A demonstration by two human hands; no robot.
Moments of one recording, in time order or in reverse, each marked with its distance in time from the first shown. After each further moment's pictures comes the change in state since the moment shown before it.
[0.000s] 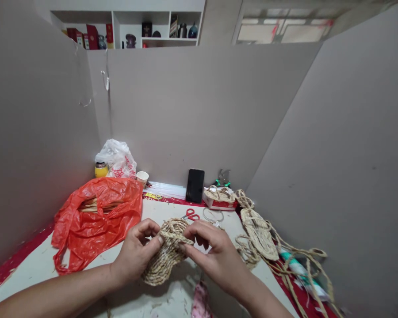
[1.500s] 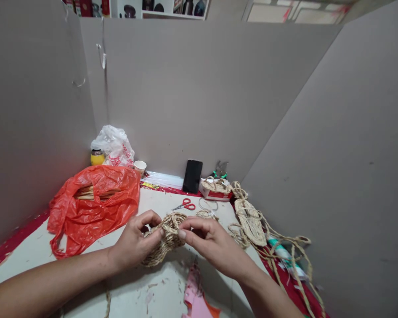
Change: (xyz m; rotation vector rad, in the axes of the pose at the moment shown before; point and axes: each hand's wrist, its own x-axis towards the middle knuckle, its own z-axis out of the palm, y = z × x) left_hand -0.001 0.002 -0.003 0.324 -0.087 0.157; right_hand 0.004 -0.009 -0.007 0.437 -0.301 0.436
